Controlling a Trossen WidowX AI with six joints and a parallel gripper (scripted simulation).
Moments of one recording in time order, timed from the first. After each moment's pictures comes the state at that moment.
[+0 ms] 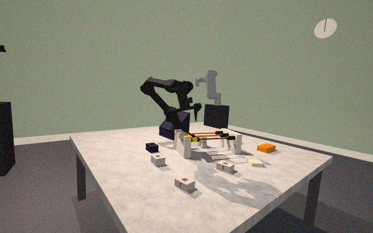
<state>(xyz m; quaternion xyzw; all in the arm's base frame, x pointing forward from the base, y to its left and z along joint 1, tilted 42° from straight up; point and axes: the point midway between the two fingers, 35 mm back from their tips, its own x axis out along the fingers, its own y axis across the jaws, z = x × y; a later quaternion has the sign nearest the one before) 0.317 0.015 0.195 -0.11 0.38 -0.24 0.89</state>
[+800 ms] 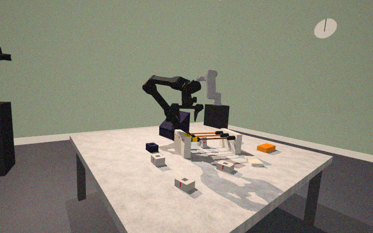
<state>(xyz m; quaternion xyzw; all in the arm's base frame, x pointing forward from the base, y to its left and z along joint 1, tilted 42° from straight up) 0.311 0.023 0.198 -0.20 0.40 -0.28 0.85</state>
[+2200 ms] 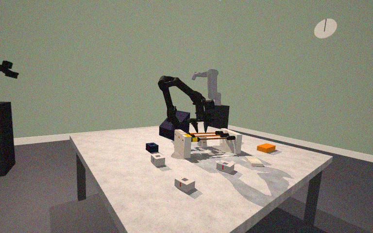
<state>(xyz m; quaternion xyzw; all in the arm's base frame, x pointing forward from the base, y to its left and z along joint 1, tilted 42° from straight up) 0.227 0.087 -0.014 -0.24 0.49 -0.22 0.81</state>
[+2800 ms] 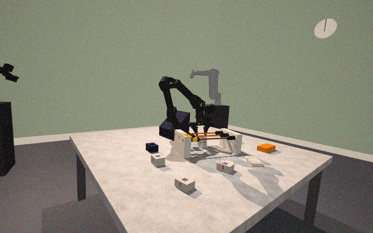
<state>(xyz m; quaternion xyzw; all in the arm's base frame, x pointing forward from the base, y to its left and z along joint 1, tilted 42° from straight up) 0.237 0.068 -0.031 -0.25 0.49 -0.23 0.81</state>
